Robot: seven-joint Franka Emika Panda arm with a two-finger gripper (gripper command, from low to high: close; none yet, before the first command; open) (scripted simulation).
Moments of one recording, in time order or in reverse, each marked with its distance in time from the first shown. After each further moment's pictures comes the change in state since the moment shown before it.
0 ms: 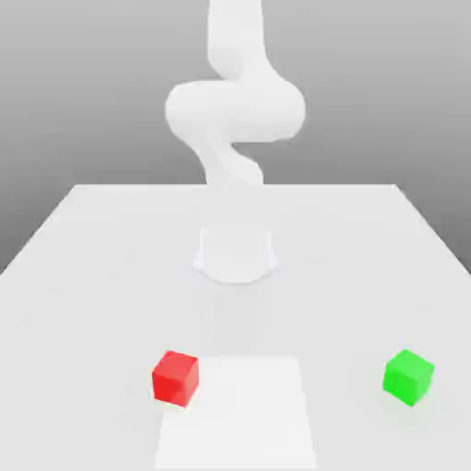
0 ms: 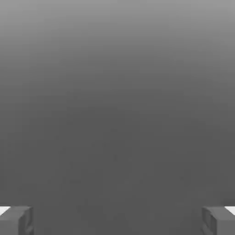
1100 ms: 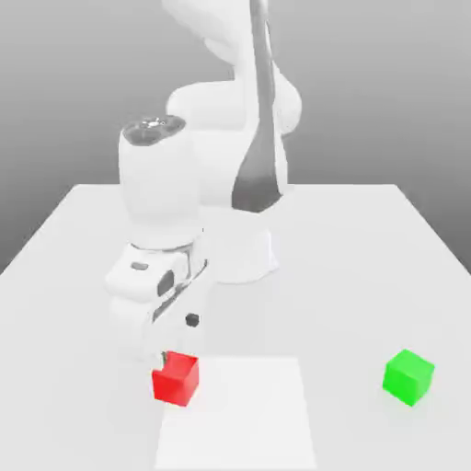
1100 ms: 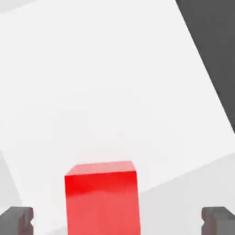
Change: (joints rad) arm 0.256 0.754 -0.474 -0.438 0.007 0.460 -1.362
